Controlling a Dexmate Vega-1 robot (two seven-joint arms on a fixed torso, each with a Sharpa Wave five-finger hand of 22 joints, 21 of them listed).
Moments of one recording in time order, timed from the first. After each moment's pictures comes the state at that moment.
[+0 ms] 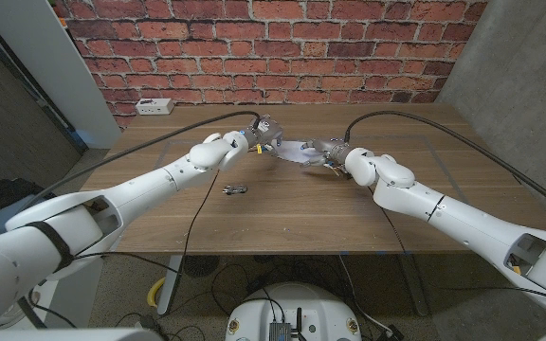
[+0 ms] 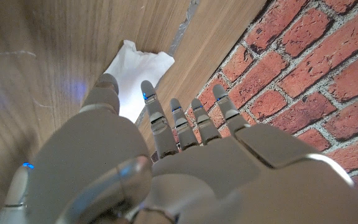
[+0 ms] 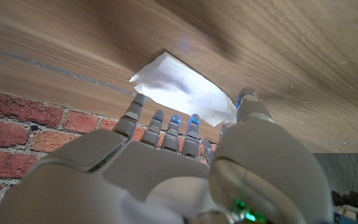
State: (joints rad) left arm 0.31 0.60 1.04 -1.36 1.10 0.10 -0.02; left_hand 0.82 0.00 0.29 -0.17 0.21 0.79 -0.10 0.24 0.18 0.38 -0.13 0.22 0.20 0.25 -0.04 0.19 0.17 0.07 0.12 0.66 0.19; right arm -0.56 -0.67 -0.89 -1.72 -0.57 -0.40 0.22; right_hand 0.65 0.08 0.21 -0.12 0.25 0.23 -0.11 0.21 0.19 0.11 -0.02 0.22 0.20 0.04 0.01 0.25 0.31 0.13 0.15 0.27 0.18
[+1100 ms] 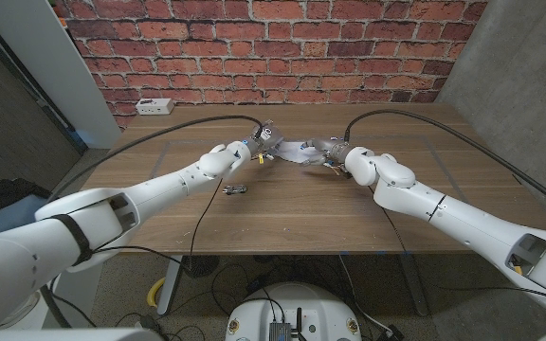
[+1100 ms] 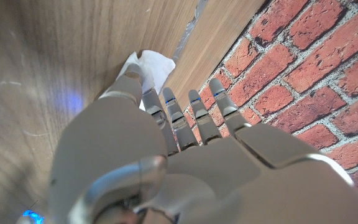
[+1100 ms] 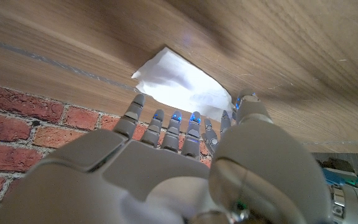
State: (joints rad) left arm 0.27 0.52 1.14 -1.15 1.10 0.11 0.20; left_hand 1.06 0.10 0.34 -0.17 0.18 1.09 -0.06 0.24 0.19 0.58 -0.16 0.26 0.20 0.40 -0.04 0.21 0.17 0.19 0.08 0.69 0.20; right arm -0.56 -0.68 -0.88 -1.74 -0.58 -0.40 0.22; right_hand 0.64 0.10 0.20 -0.12 0.24 0.29 -0.09 0.22 0.19 0.19 -0.02 0.23 0.20 0.08 -0.01 0.26 0.30 0.13 0.15 0.25 0.18
